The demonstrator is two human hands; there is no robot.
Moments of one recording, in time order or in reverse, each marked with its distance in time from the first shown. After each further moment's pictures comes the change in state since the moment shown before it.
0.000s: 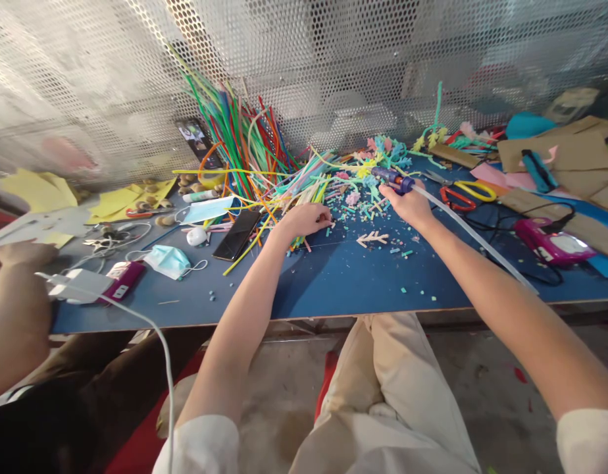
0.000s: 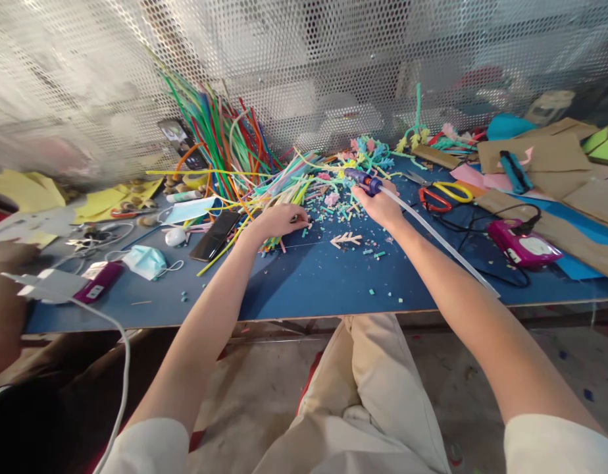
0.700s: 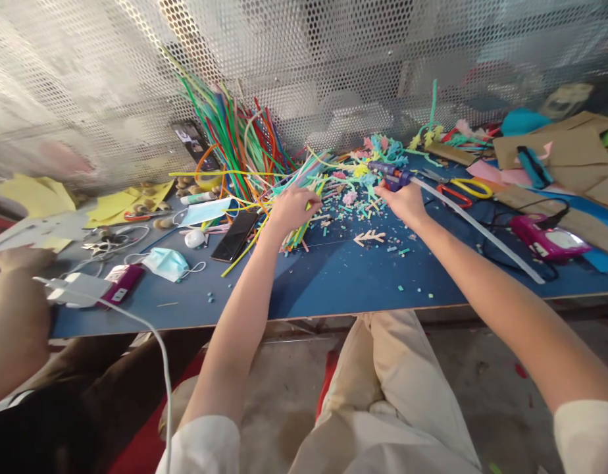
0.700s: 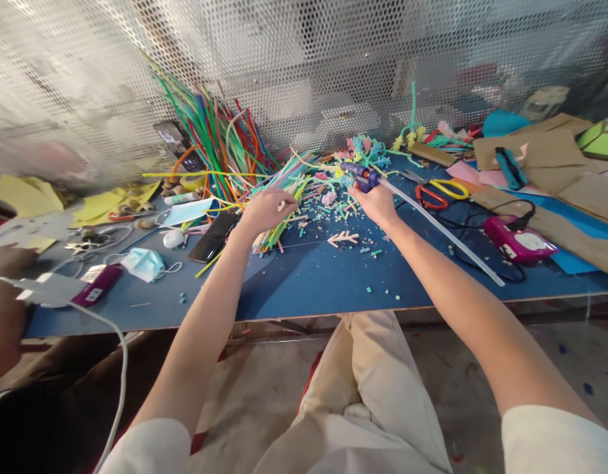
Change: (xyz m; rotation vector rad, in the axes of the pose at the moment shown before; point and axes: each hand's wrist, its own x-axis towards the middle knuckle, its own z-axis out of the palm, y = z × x) left_hand -0.004 0.010 -0.018 0.045 0.319 -0.076; right_hand 0.006 0.007 0.014 0.263 0.024 0.047
